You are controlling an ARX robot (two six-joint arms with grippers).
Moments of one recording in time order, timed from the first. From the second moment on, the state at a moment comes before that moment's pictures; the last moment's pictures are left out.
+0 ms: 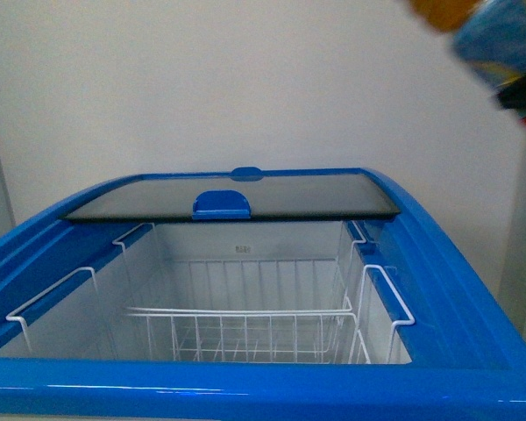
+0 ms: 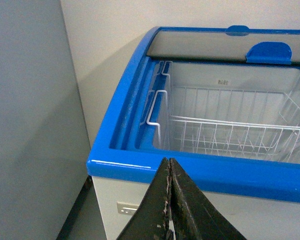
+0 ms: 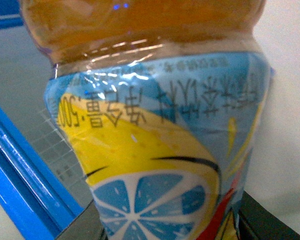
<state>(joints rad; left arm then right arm) 0.00 0.67 0.14 0.53 0.00 0.01 0.12 1.30 1.22 -0.27 -0.32 -0.58</state>
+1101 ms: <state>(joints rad) 0.00 0.28 0.01 0.29 0.00 0.00 0.43 2.39 2.23 -0.85 -0.10 -1.15</state>
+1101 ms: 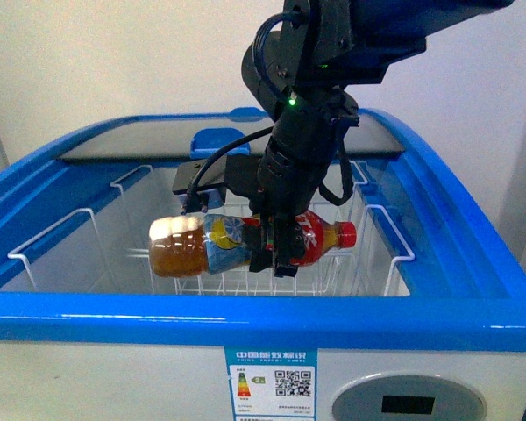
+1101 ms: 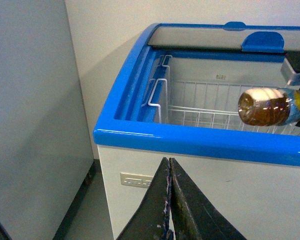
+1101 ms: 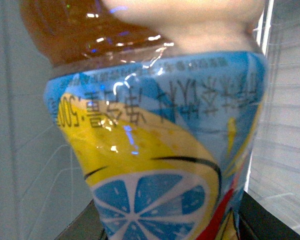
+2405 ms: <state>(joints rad) 0.00 0.01 0.01 0.00 0.00 0.00 0.13 1.57 1.55 -0.19 -0.08 -0.41</state>
